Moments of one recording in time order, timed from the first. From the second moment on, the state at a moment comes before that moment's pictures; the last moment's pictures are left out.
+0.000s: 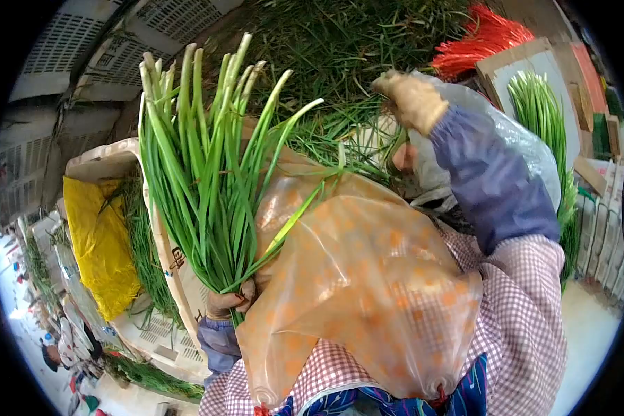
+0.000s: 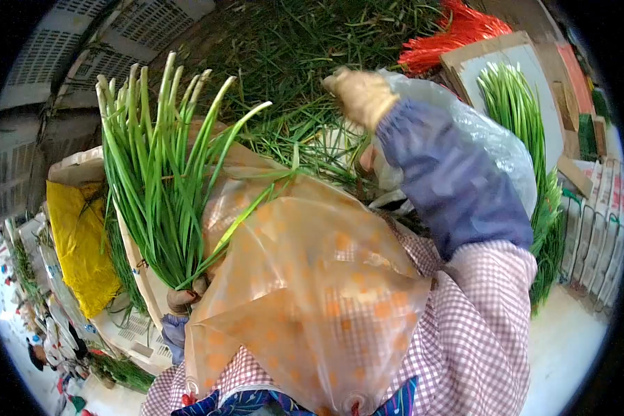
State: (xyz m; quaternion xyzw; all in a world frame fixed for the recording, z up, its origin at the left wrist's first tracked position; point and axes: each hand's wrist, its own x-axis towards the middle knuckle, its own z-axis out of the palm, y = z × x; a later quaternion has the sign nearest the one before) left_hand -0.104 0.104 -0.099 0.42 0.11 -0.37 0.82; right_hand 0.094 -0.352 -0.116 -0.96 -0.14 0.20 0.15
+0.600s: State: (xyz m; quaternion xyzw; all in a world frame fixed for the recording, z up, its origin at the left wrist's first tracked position) left_hand -0.073 0.076 -0.037 0.50 0.21 -0.46 0.70; right_hand 0.108 -0.374 -0.073 -1.00 -0.03 0.03 -0.07
